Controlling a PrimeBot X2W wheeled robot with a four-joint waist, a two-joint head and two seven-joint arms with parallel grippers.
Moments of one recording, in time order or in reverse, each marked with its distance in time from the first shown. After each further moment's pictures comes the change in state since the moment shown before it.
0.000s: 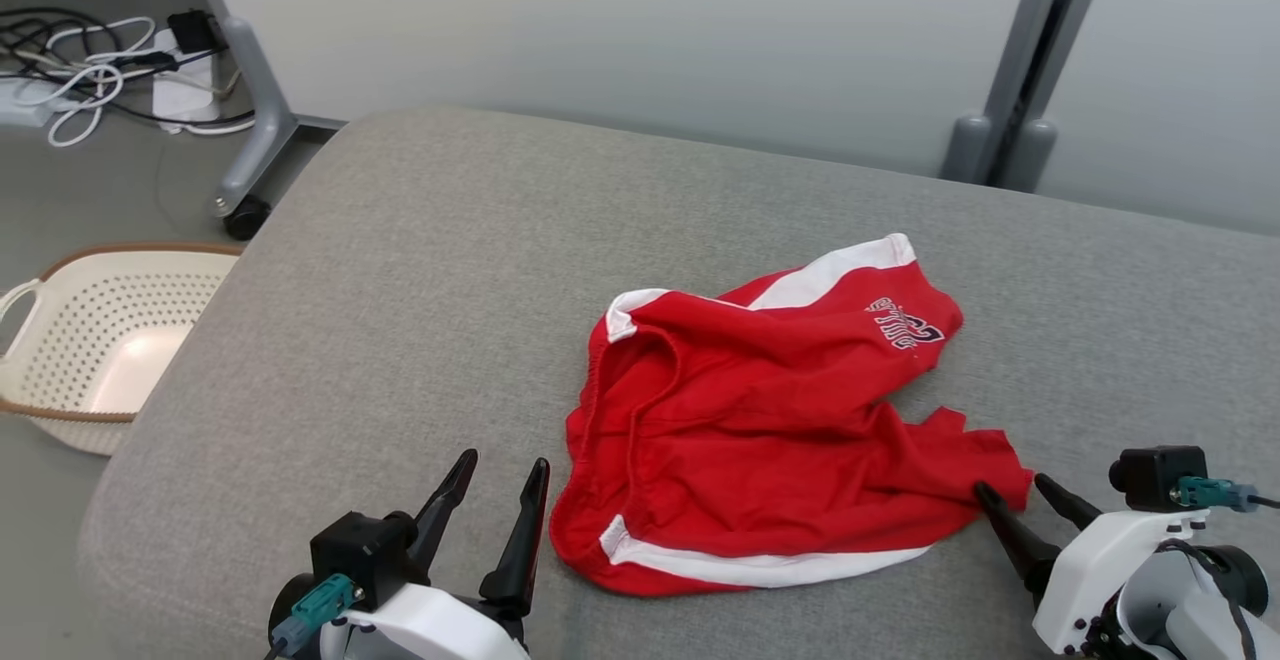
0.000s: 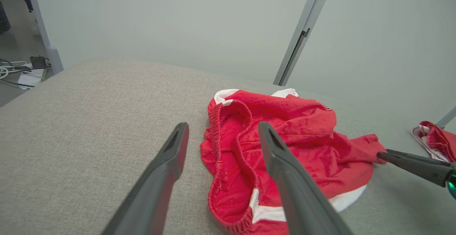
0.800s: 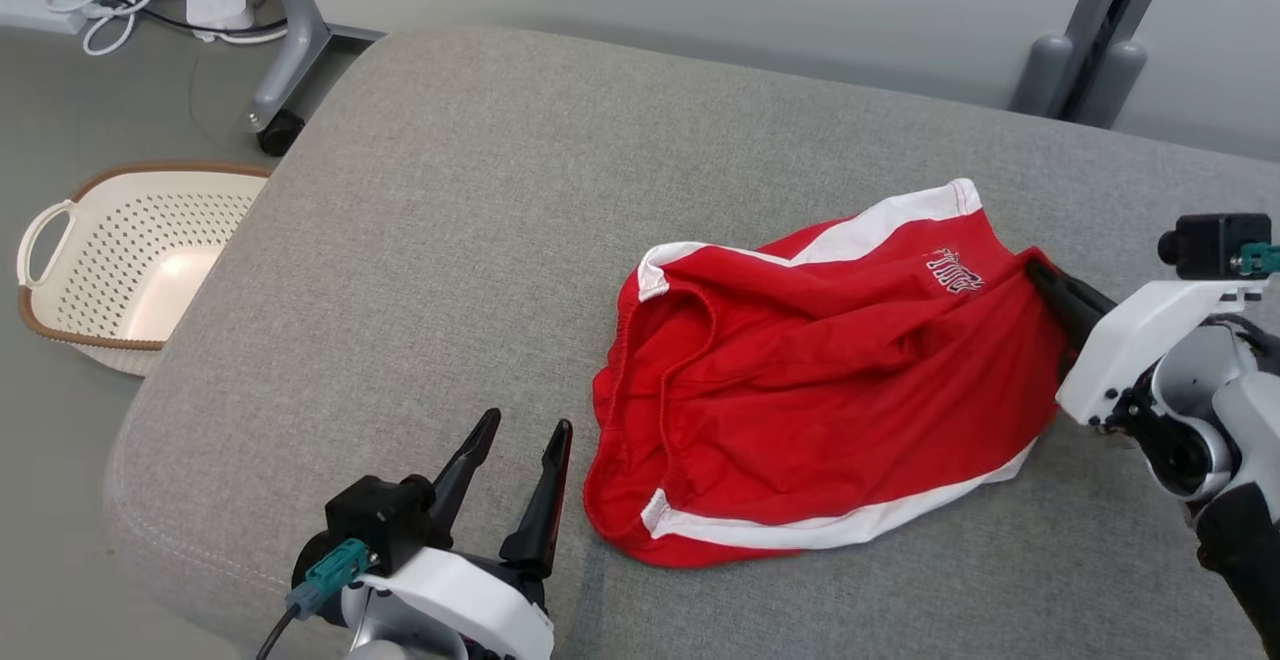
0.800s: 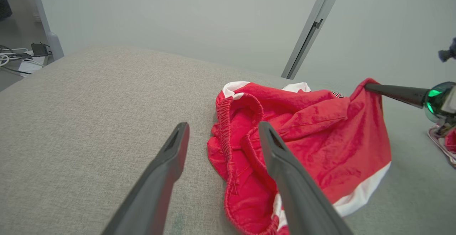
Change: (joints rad) left arm -0.067 -0.026 -0.015 0.030 -0.012 -0.026 -0.029; right arm -0.299 -0.006 -0.077 0.001 0.052 0.000 0.167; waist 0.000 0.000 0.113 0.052
